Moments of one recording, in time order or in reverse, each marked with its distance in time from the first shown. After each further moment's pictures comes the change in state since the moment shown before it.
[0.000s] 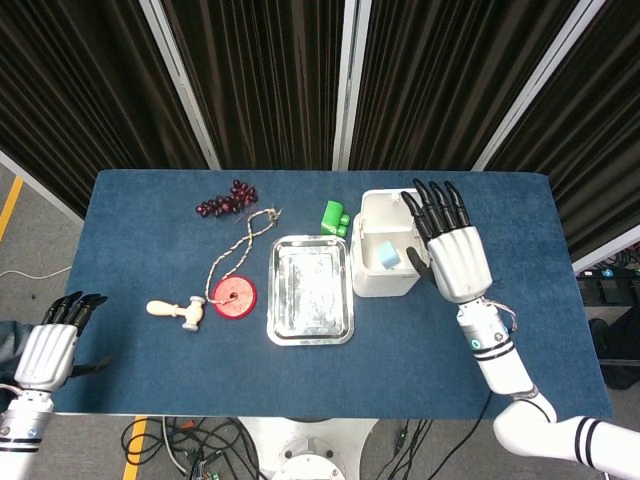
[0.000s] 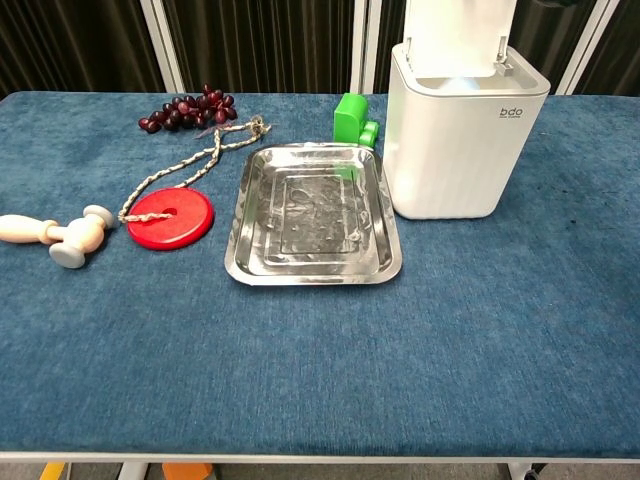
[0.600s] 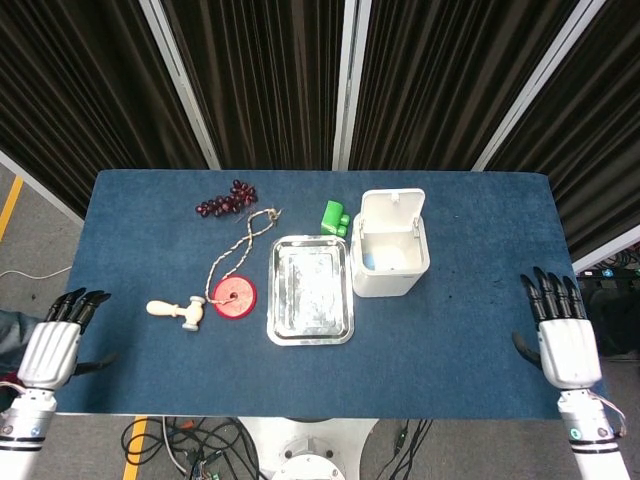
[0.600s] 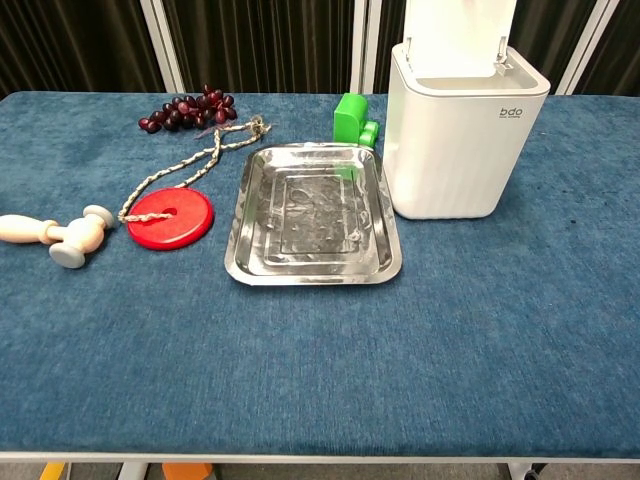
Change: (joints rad) left arm -0.005 0.007 -0.009 -0.030 0.014 0.020 0.021; right arm -0.396 0.153 -0.315 0.093 -0.052 0.216 0.200
